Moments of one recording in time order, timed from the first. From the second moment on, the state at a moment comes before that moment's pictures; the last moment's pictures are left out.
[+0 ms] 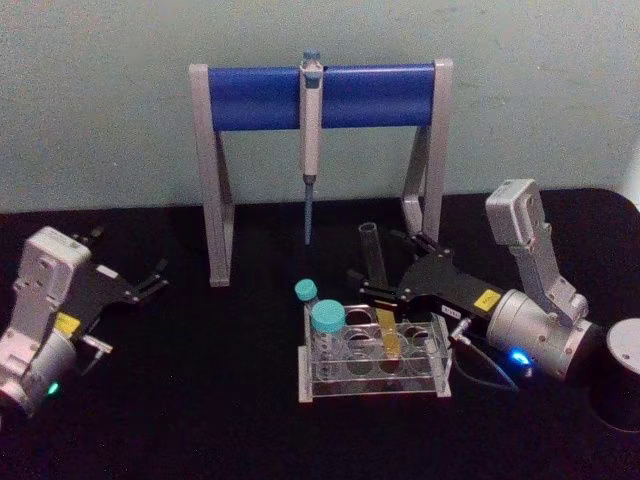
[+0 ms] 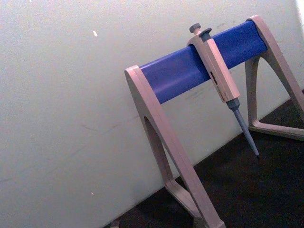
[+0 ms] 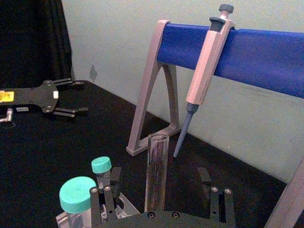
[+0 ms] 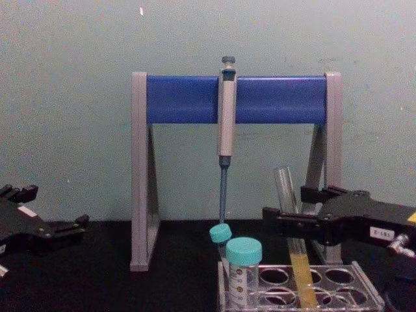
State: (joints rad) left arm -0.20 0.60 0.45 -1.41 -0.25 -0.12 0.03; right arm 0.32 0.44 -0.46 -1.40 0.41 0.01 0.50
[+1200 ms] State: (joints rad) left arm -0.20 0.60 0.45 -1.41 -0.25 -0.12 0.03; right arm 0.31 0.44 -0.46 -1.40 0.41 0.01 0.49
